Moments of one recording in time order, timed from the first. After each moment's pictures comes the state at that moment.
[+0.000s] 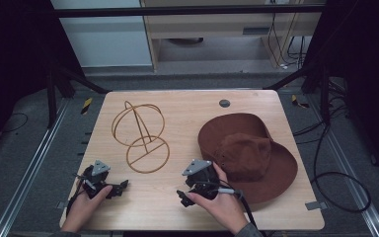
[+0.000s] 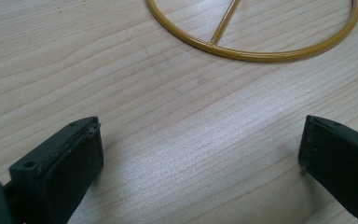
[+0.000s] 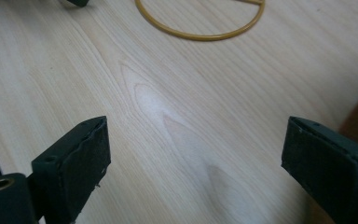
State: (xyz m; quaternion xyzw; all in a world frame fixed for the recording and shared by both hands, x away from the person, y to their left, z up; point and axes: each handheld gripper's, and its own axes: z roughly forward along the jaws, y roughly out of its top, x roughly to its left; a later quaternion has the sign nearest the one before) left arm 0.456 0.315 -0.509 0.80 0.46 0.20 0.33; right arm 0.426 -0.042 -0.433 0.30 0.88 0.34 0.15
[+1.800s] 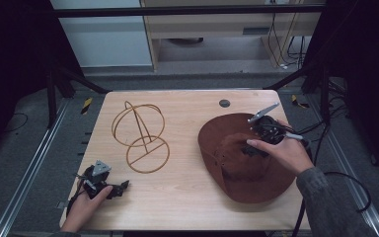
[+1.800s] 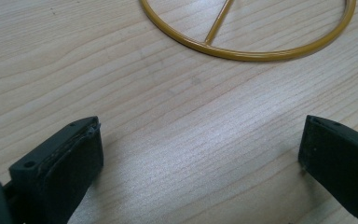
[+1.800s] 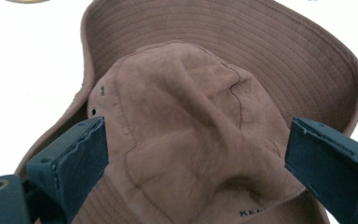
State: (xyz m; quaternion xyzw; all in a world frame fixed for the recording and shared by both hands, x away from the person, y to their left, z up) left arm 0.455 0.313 -0.509 0.80 0.46 0.20 0.33; right arm 0.529 -0.212 -0.360 0.38 0.88 0.25 0.13
